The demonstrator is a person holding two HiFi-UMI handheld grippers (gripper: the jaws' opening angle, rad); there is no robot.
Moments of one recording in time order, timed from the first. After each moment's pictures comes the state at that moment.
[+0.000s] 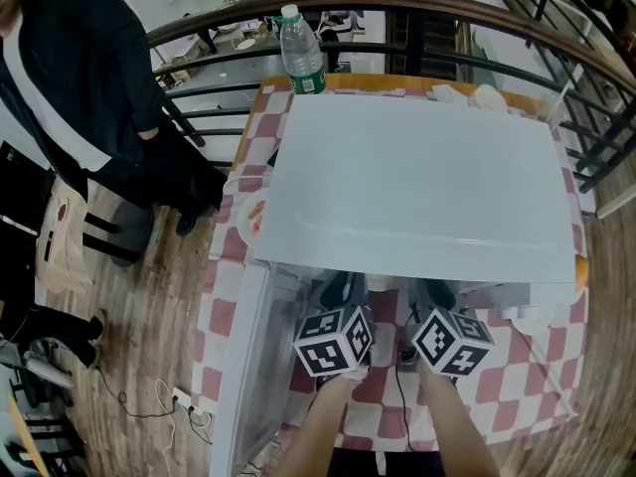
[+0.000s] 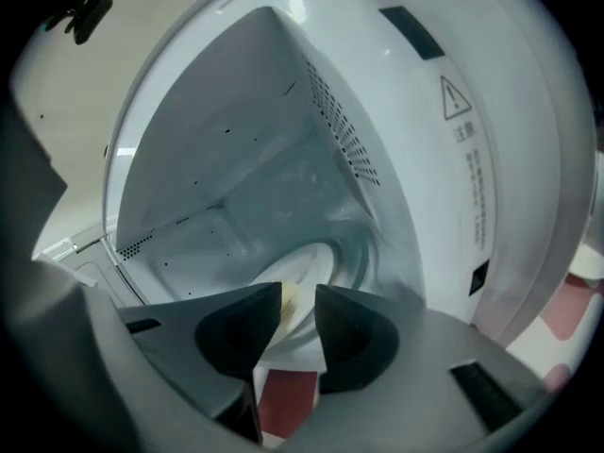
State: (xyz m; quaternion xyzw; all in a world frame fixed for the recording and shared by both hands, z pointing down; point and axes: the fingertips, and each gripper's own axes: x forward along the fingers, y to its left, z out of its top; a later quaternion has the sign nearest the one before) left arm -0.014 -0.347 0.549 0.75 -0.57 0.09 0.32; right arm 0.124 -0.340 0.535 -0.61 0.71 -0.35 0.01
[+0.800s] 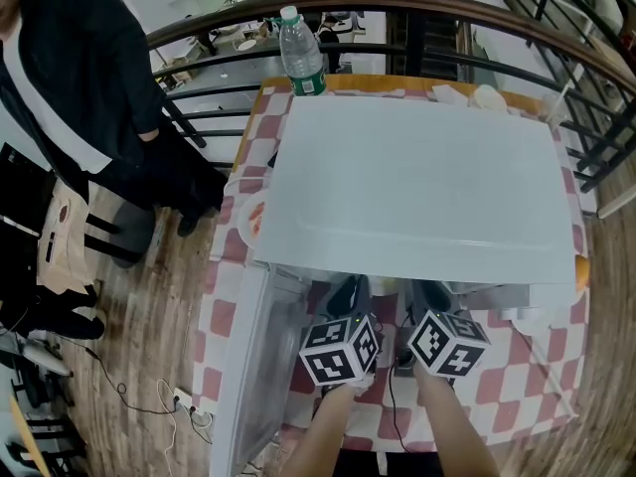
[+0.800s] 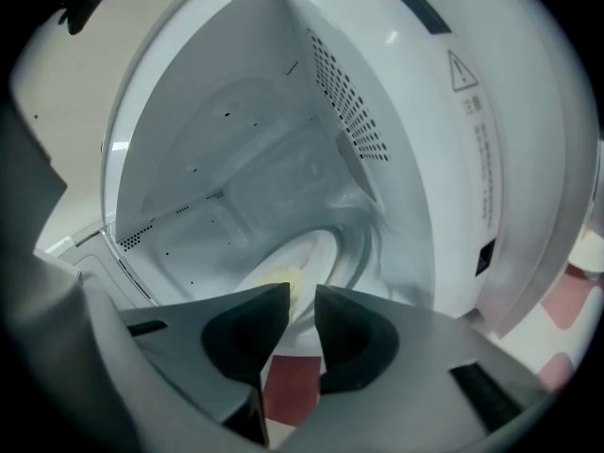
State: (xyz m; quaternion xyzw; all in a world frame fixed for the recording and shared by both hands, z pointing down) left arm -0.001 -0.334 0.546 0.75 -0.57 0.10 0.33; right arm 0.114 -0.334 0.544 -0.60 0.71 -0.38 -0.02
